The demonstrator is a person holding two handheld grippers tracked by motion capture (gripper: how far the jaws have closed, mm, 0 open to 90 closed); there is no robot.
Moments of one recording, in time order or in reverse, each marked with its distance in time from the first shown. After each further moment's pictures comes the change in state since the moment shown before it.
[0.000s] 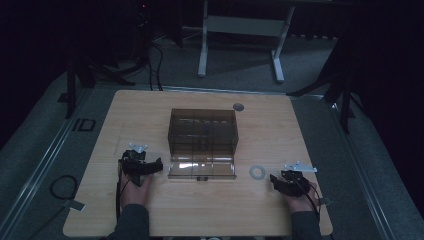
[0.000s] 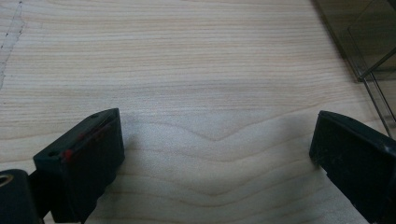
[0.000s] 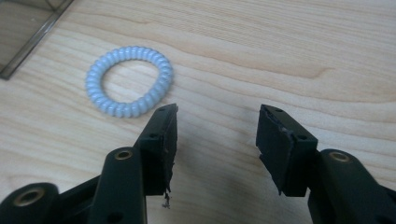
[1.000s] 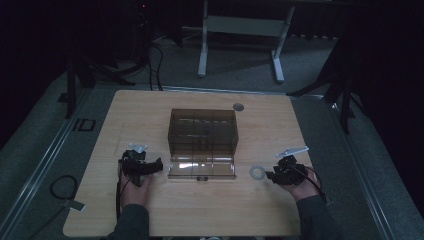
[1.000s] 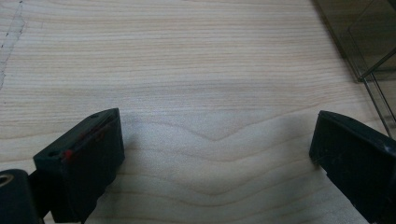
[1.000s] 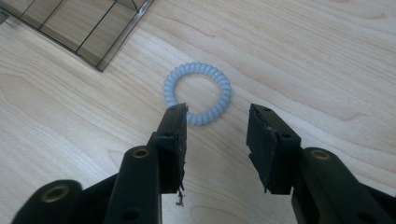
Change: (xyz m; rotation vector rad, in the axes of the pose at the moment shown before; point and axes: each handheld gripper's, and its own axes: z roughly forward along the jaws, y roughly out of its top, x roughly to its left) left arm 0.000 0.000 0.000 -0.003 0.001 -0.003; right arm 0.016 0.060 -0.023 0.204 0.143 -0.166
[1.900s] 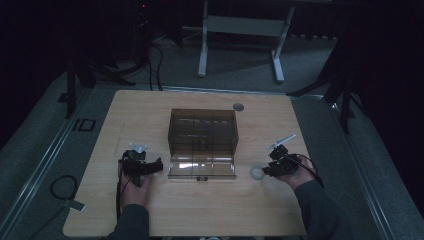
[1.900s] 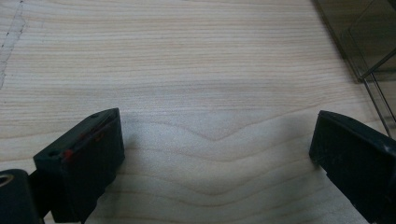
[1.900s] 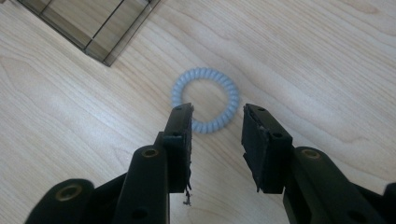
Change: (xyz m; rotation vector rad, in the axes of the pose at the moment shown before) left arm -0.001 0.000 0.000 0.001 0.003 -0.004; right arm 0.002 0.036 0.005 0.155 0.029 -0.094
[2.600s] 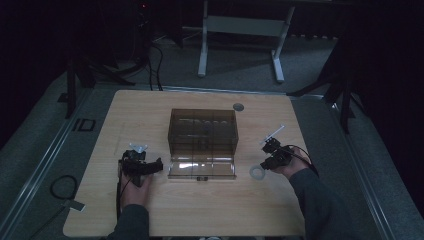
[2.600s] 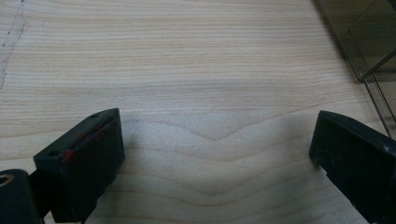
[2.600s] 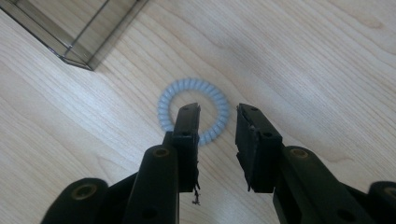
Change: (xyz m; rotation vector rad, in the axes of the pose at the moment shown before) left arm 0.000 0.000 0.000 0.001 0.001 -0.001; right arm -0.005 0.029 0.012 0.115 -0.014 -0.057
